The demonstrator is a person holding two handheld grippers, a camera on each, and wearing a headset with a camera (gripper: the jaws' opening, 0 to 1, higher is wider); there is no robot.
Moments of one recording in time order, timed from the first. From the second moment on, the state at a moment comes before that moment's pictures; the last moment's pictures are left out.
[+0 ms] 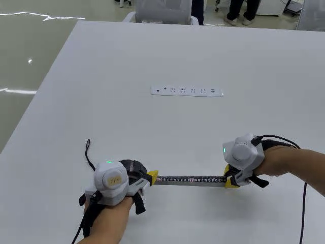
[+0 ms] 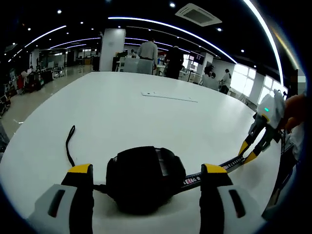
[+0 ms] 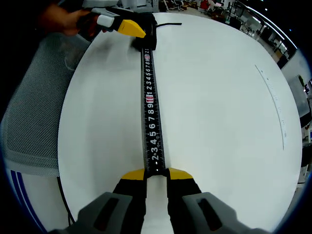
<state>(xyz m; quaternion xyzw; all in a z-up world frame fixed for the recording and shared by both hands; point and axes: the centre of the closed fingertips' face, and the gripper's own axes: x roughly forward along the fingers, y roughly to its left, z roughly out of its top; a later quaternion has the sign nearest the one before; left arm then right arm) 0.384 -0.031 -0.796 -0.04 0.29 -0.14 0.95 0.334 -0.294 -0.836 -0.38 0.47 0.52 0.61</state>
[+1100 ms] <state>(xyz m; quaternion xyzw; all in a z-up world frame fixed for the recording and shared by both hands) 0.388 -0.029 -0.810 -0.06 0.31 -0.11 0.94 0.336 -0.295 -0.838 -0.39 0.49 0.51 0.60</state>
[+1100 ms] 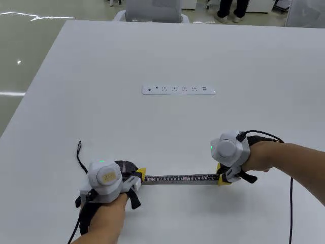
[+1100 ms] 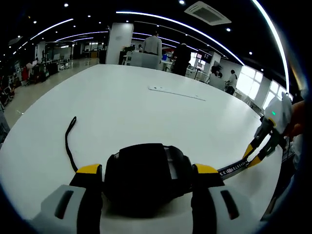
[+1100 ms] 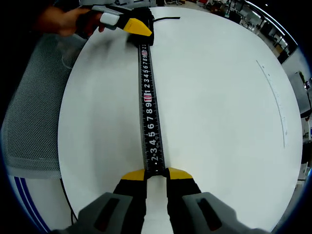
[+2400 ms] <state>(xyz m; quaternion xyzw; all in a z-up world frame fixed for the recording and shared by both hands) 0.387 -0.031 -0.812 -0.02 0.31 -0.13 0.94 0.335 -0.291 -0.840 -0.39 0.49 0.50 0.60</state>
